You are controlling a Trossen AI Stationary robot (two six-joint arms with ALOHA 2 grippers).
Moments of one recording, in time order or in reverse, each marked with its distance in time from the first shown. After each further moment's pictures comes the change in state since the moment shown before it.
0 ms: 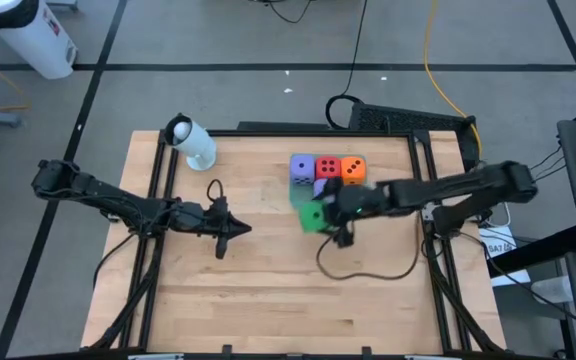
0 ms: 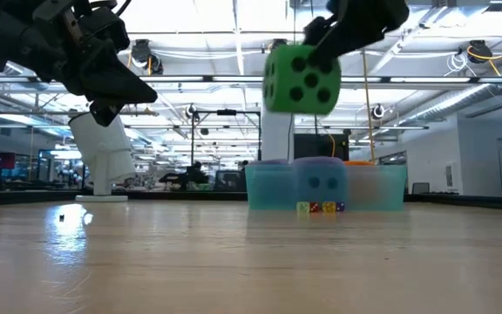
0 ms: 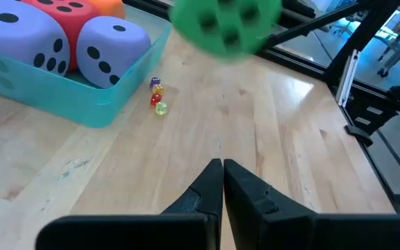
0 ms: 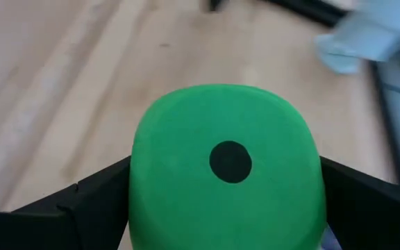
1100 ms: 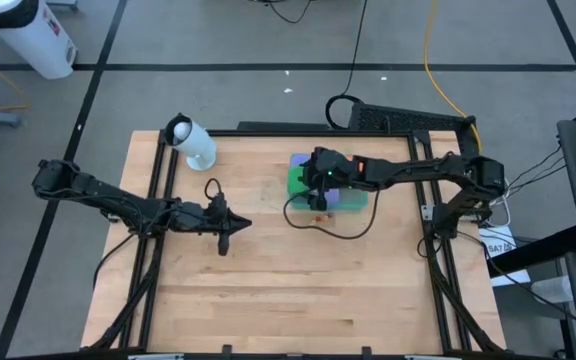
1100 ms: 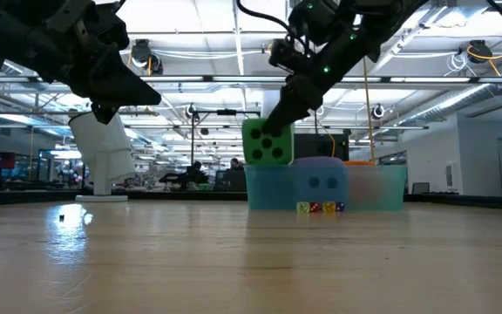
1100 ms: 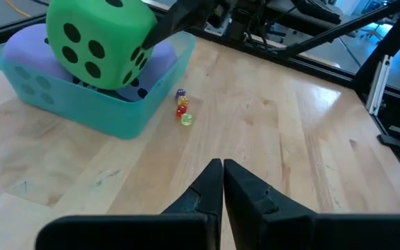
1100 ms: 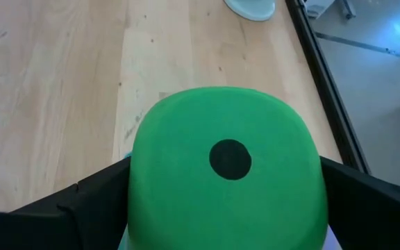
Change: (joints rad) left arm 0.002 0.000 0.000 0.003 -0.097 0.038; right arm -0.331 0.248 -0.011 0.259 -0.056 -0.040
